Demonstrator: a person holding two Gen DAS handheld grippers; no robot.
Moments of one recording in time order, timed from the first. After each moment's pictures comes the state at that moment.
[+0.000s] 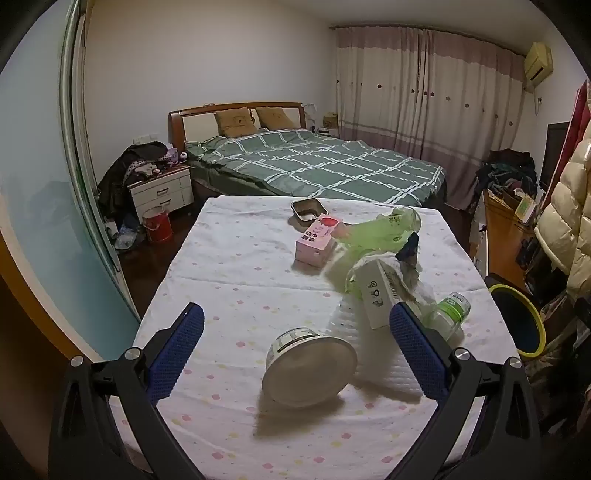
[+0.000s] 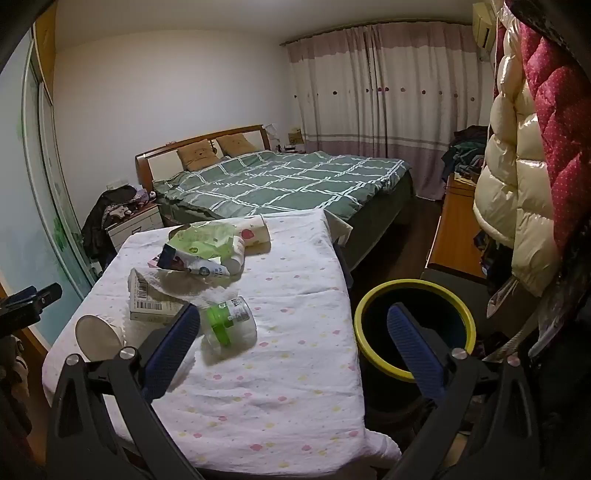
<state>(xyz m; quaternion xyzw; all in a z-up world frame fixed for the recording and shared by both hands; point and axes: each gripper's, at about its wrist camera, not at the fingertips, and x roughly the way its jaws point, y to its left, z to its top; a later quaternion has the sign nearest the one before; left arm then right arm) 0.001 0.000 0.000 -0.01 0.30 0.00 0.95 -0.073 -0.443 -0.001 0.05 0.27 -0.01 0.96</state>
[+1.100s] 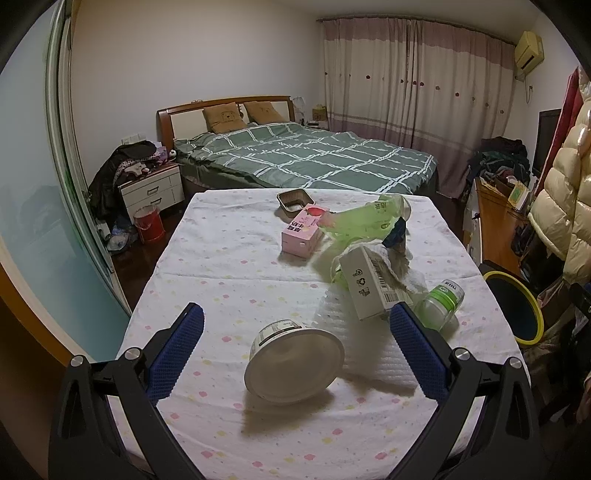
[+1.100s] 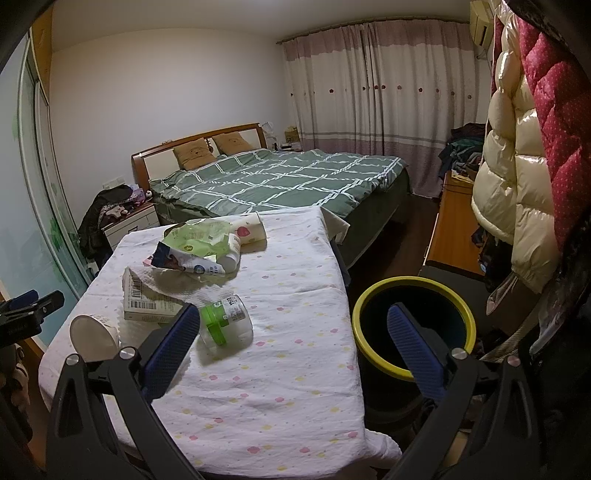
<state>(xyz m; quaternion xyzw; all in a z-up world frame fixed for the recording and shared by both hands) 0.004 -0.014 -0.009 0.00 0.31 -0.02 0.95 -0.070 -0.445 -0.007 0.05 0.27 -0.02 0.96</state>
